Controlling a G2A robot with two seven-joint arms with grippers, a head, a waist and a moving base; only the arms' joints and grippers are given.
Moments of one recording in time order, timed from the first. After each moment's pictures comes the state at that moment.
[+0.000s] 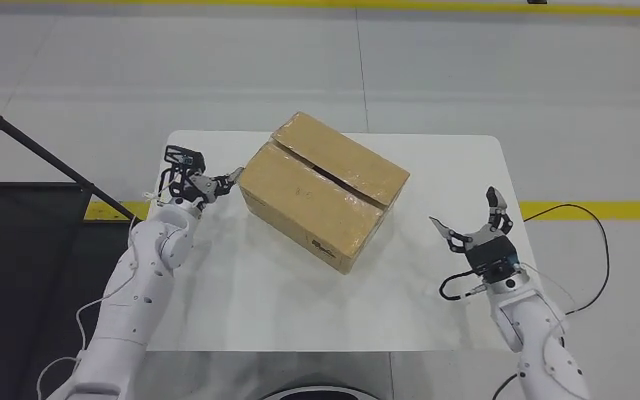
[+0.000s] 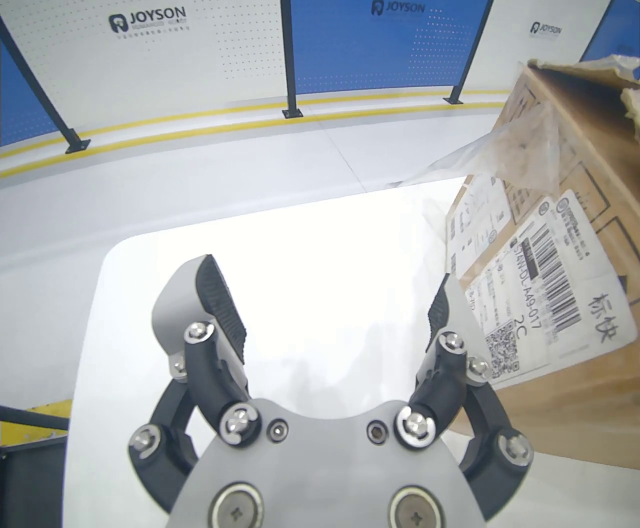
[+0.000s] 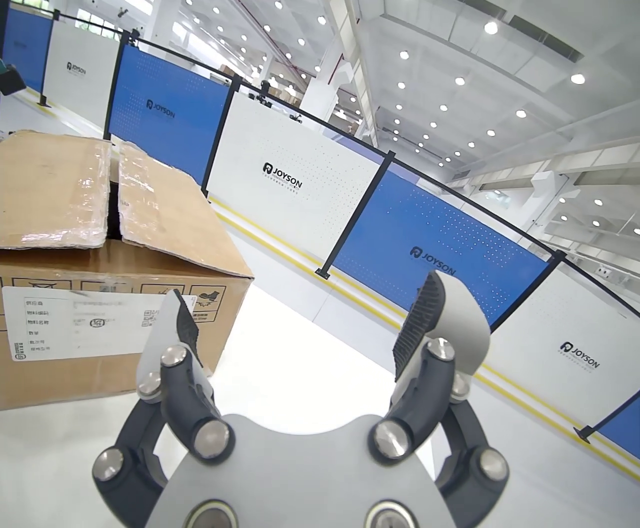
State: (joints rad) left arm 0.95 -1.20 -1.38 -1.08 1.22 -0.31 0.05; right arm -1.44 -1.14 1.55 -1.67 -1.66 -0.24 -0.53
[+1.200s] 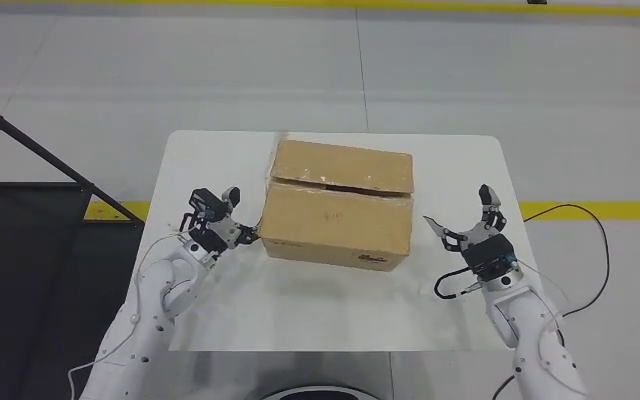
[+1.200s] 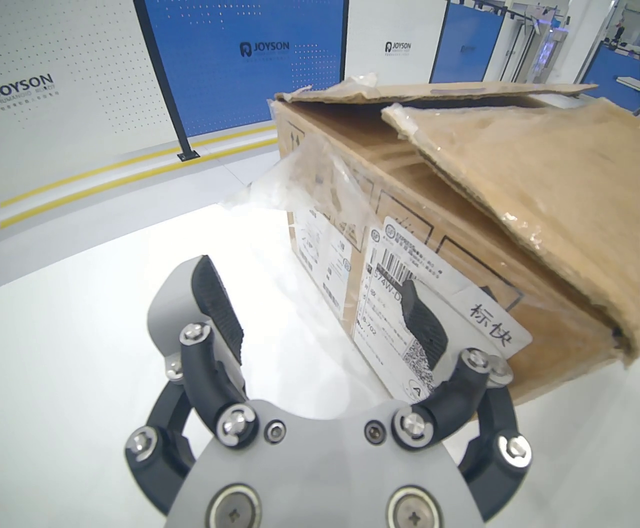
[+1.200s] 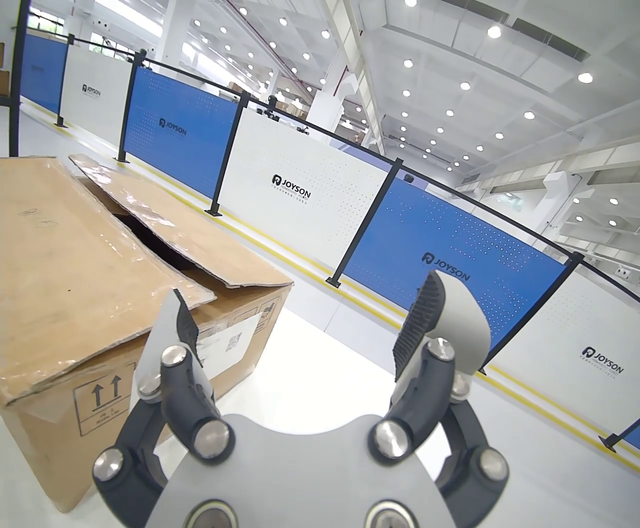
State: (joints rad) left arm 1.29 -1.17 -1.41 -1.47 1.28 -0.51 0.15; right arm -1.40 -1.14 1.51 -1.64 -1.64 -0.27 -0.56
